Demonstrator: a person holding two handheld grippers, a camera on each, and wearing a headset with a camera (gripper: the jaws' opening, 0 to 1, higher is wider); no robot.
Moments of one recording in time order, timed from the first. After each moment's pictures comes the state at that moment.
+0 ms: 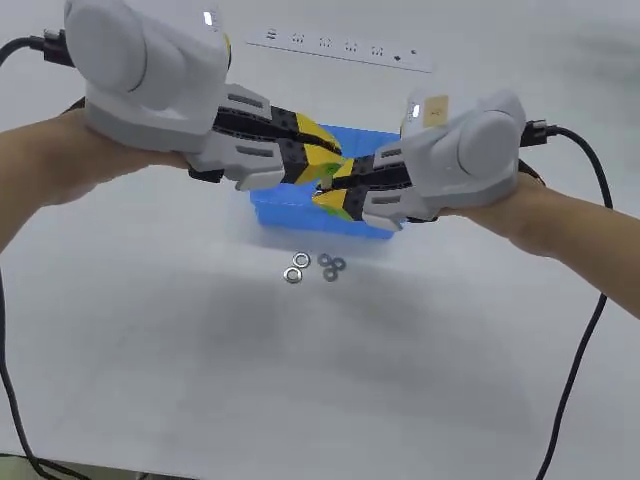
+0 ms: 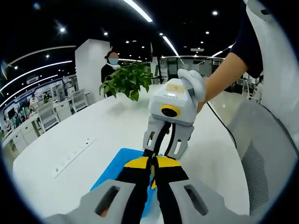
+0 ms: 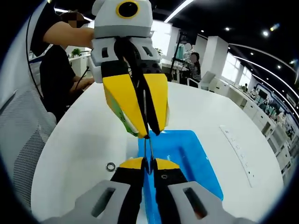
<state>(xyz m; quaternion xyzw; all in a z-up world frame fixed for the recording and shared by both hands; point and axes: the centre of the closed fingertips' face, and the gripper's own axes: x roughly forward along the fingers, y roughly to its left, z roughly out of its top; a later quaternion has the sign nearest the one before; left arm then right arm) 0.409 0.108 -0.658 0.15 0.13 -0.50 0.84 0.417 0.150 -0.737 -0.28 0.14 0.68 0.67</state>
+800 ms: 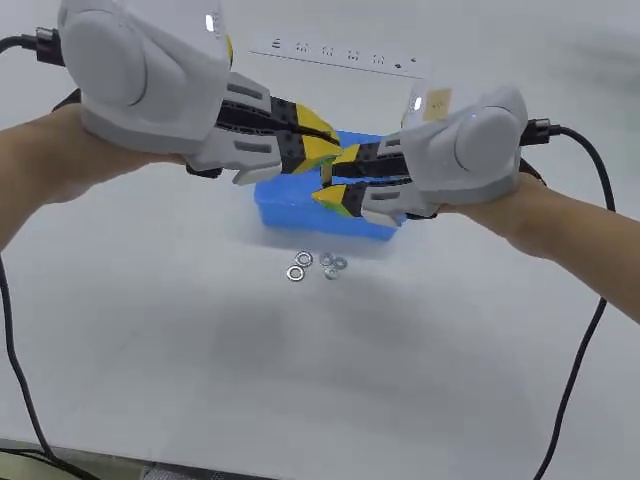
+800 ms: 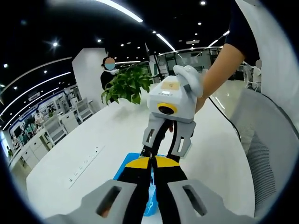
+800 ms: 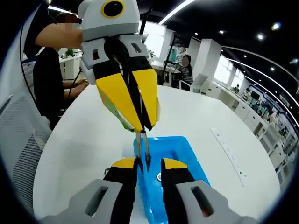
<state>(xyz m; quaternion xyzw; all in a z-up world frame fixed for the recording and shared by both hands) 0.402 0.115 -0.641 0.21 0.11 -0.48 0.84 0.419 0.149 -0.717 -0.28 0.13 0.65 0.70</state>
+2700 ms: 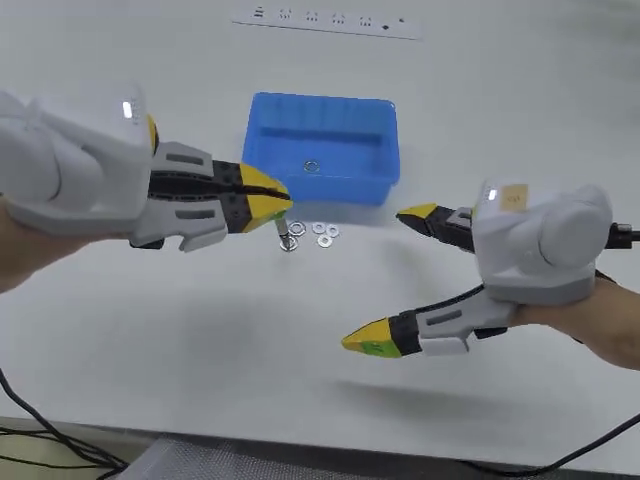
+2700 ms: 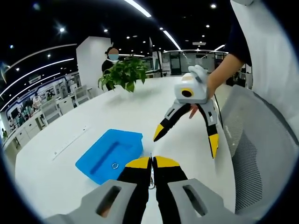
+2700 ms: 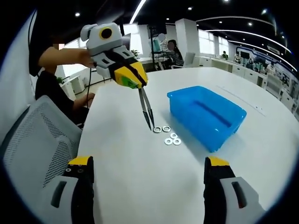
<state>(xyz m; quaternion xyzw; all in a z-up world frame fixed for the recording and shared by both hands) 0.345 0.127 -0.697 0.16 0.16 -0.48 0.85 0.329 0.066 -0.777 -0.16 0.26 0.63 0.72</state>
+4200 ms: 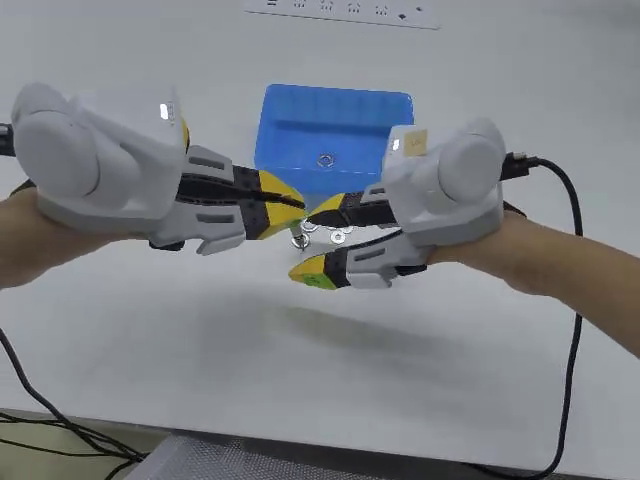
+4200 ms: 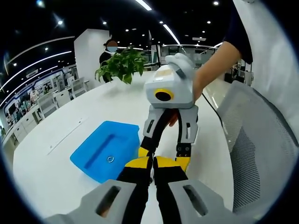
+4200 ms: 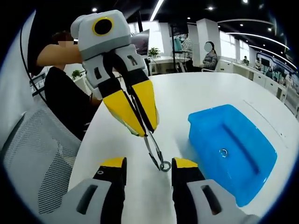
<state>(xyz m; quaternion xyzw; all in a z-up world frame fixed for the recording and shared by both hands) 0.343 0.127 -0.709 0.17 0.19 -0.49 0.83 0.334 0.151 -0.769 -0.17 0.24 0.70 0.65</state>
